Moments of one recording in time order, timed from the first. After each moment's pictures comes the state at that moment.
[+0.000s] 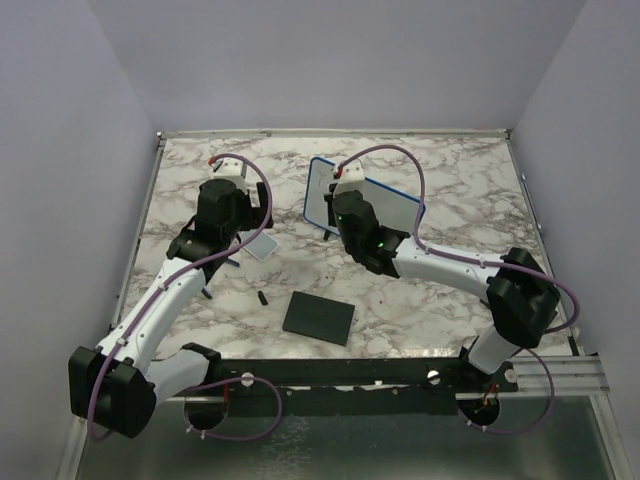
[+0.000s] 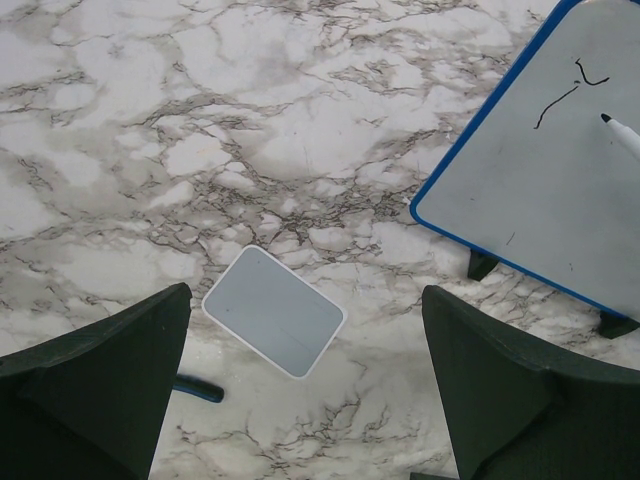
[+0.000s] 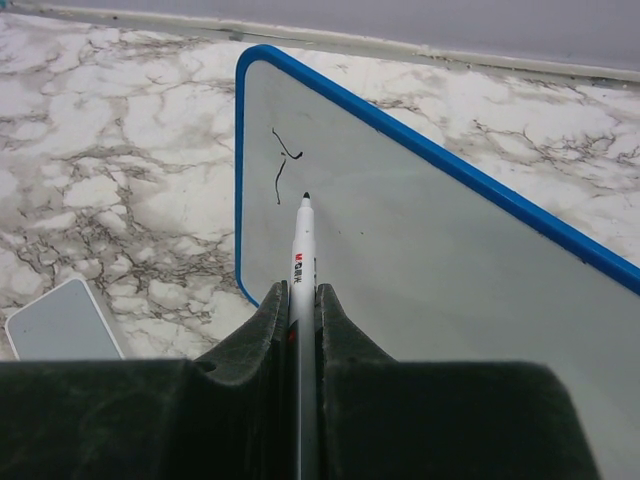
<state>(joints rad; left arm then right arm) -0.35 1.09 0.89 -0.24 -0.16 -0.22 0.92 1.64 1.11 0.27 0.68 0.17</state>
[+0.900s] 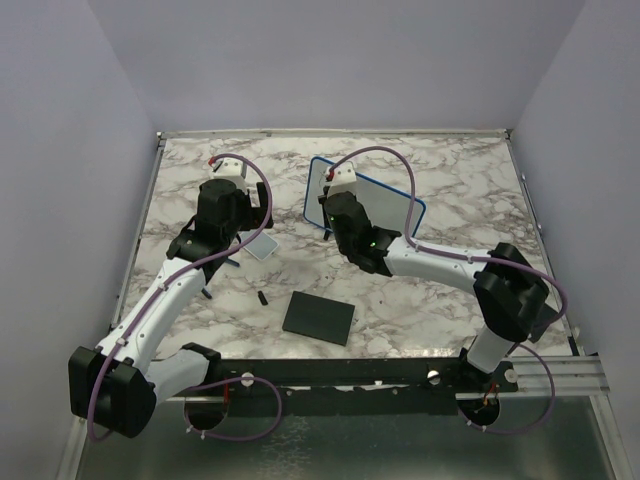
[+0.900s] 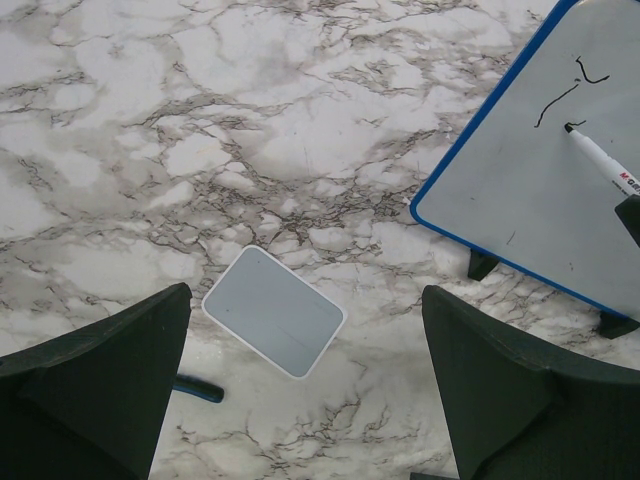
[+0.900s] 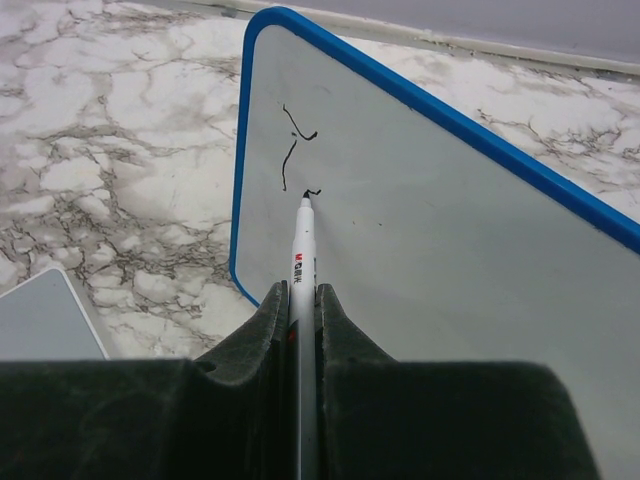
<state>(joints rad) -0.35 1.09 0.89 -0.24 -0.16 -0.22 0.92 1.70 1.14 0.27 0.69 0.16</state>
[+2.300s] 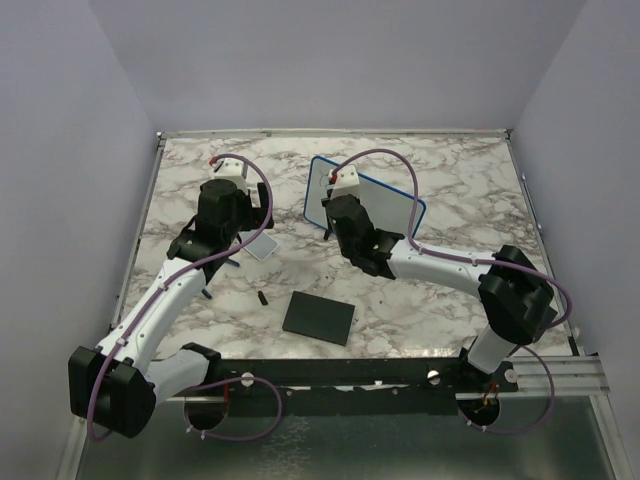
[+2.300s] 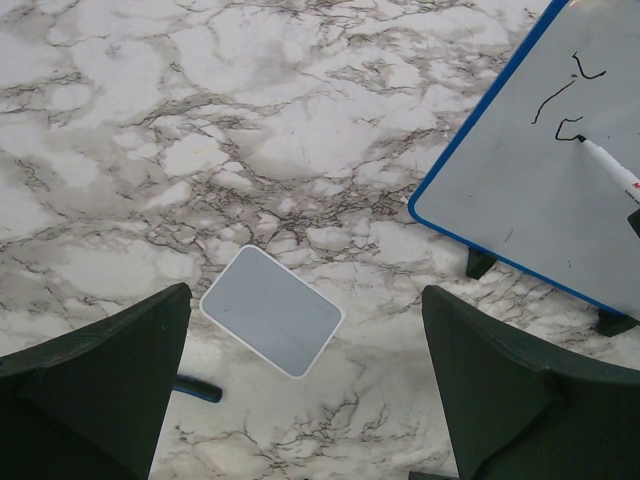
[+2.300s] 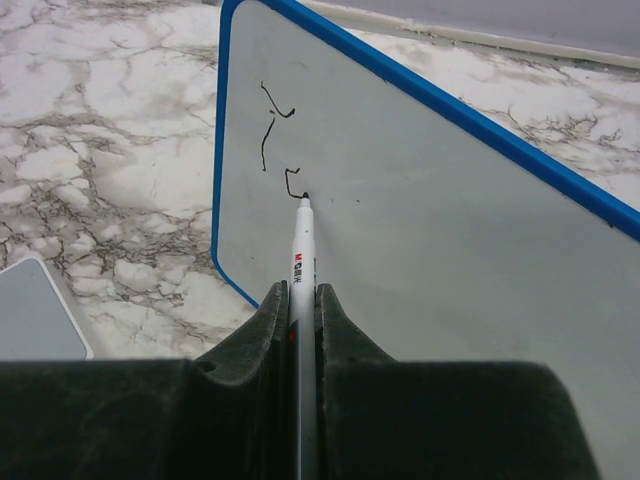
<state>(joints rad) -0.35 1.09 0.89 -0.24 -0.16 -0.22 0.92 1.68 1.11 0.25 0.72 0.16</state>
